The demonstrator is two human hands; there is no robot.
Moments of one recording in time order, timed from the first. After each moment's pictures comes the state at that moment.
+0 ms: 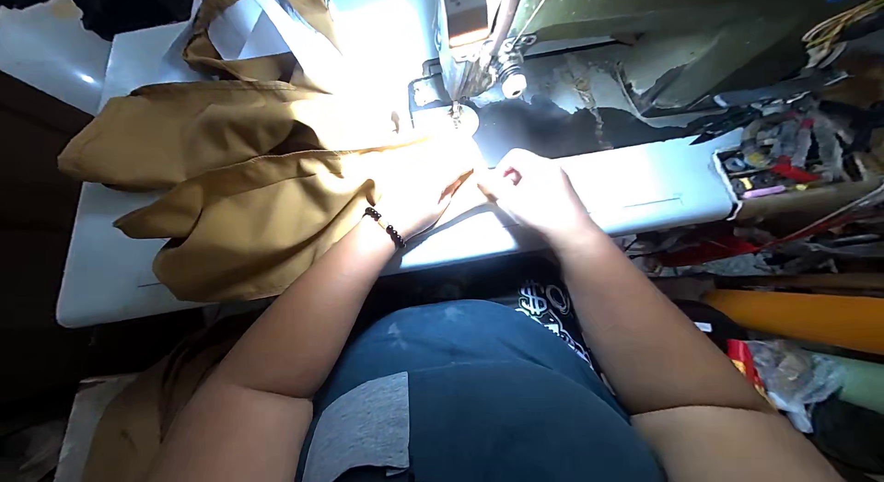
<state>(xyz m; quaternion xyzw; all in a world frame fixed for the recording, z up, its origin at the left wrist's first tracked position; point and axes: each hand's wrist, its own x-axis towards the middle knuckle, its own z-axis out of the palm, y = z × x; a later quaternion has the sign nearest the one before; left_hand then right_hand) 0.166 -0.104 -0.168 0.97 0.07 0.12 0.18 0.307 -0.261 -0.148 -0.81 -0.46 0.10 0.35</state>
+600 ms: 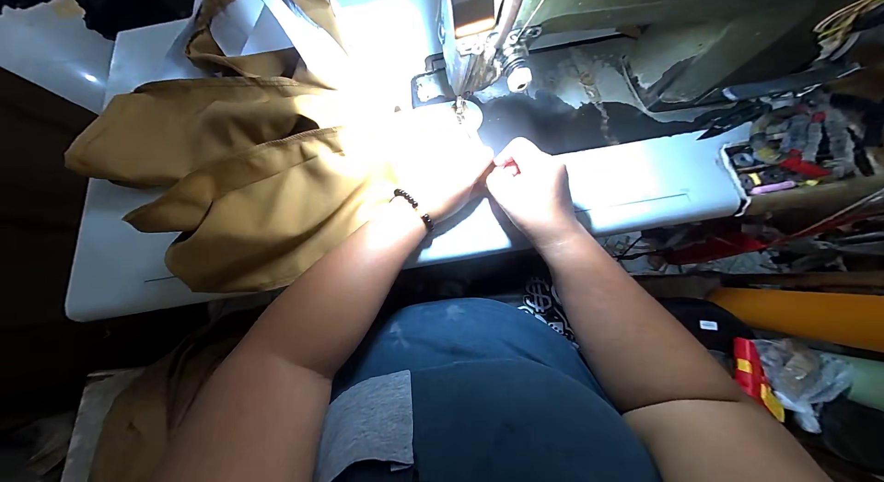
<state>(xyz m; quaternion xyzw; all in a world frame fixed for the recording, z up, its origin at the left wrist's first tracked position) 0.200 -0.110 -0.177 0.97 0.02 0.21 0.11 0.288 -0.250 -0.155 -0.81 -0.44 -0.02 0.39</state>
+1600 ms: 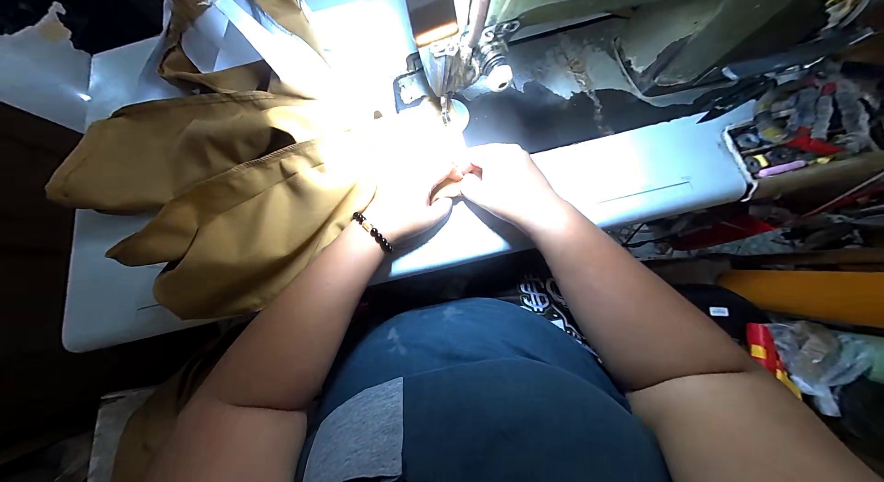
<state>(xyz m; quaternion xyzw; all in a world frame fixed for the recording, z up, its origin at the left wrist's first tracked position) 0.169 -0.092 -0.174 0.96 0.03 0.13 0.26 0.303 -0.232 -0.143 -0.77 -0.54 0.14 0.31</state>
